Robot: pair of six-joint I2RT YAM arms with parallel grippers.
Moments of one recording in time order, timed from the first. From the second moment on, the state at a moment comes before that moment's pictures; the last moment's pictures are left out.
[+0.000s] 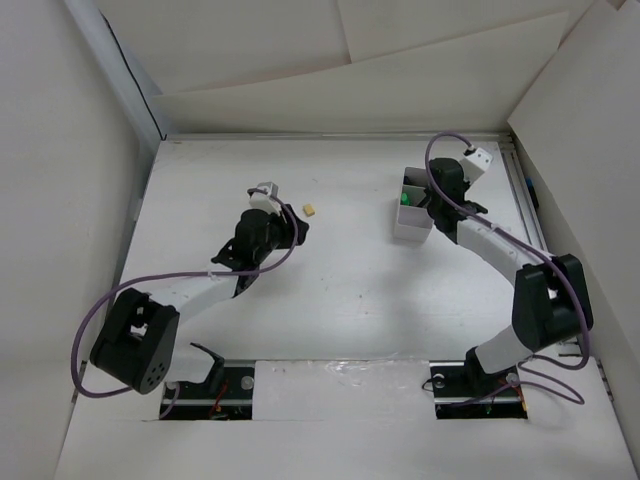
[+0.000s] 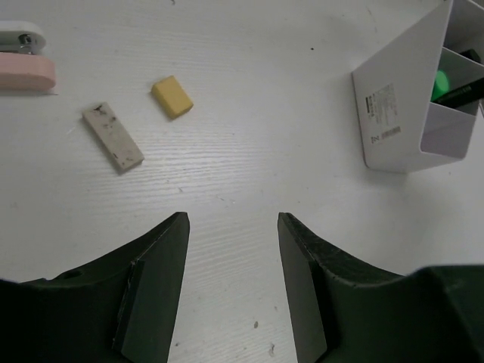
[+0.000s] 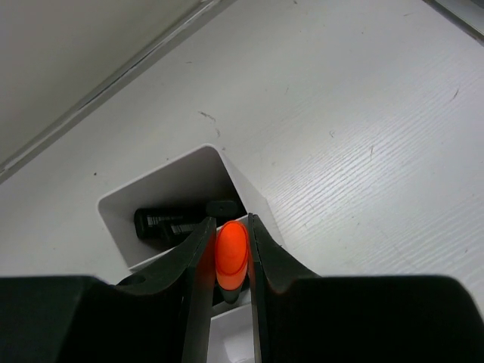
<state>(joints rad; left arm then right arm) -0.50 1.32 0.60 0.37 -0.01 -0.53 0.29 1.53 1.04 0.04 0.67 0.64</state>
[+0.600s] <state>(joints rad) -0.48 1.39 0.65 0.30 -0.11 -0.56 0.39 1.48 1.03 0.02 0.68 0.66</state>
